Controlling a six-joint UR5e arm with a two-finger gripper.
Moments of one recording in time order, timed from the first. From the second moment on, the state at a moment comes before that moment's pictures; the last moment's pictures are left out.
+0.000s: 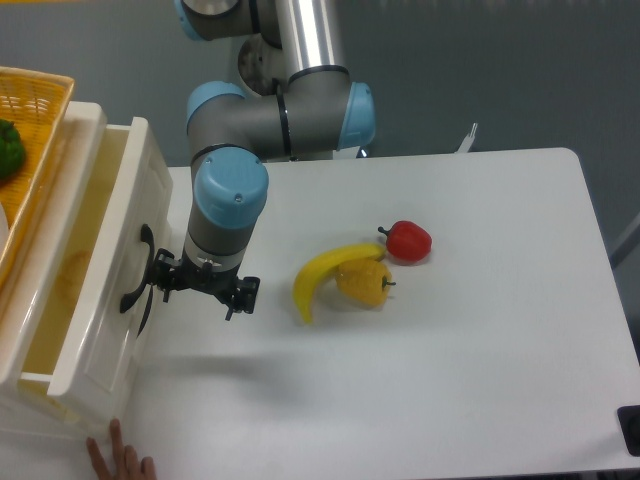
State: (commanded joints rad) arm 2.17 -1.92 -1.61 -1.13 1.25 0.35
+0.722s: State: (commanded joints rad) arm 2.14 -1.93 -1.61 -1.13 1.25 0.35
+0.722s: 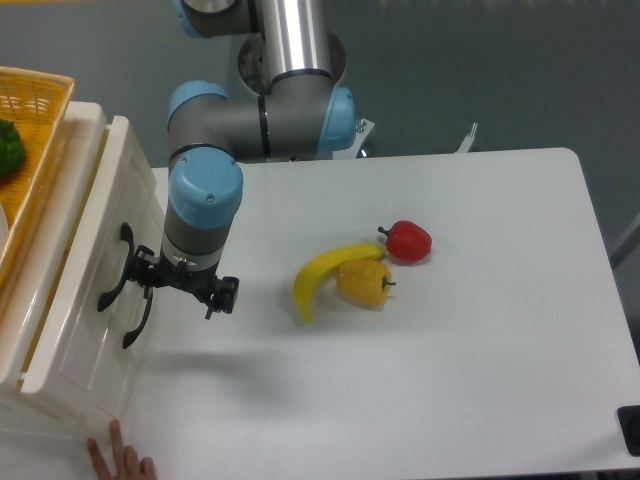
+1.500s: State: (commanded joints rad) arm 2.14 -1.93 -1.61 -1.13 1.22 0.35
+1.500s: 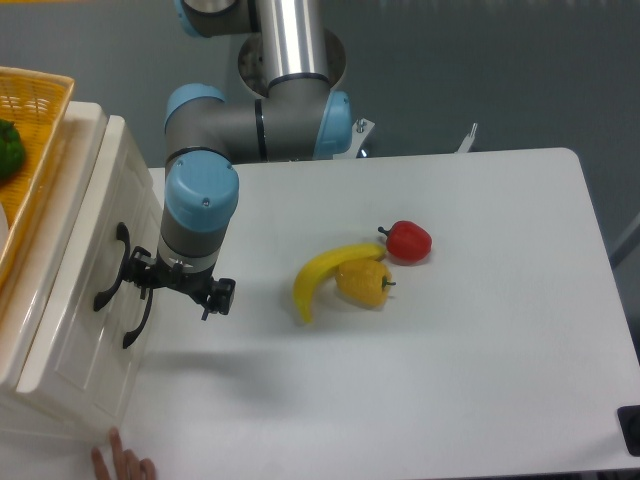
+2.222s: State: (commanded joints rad) arm 2.20 -1.93 -1.60 -1.13 1.23 0.36
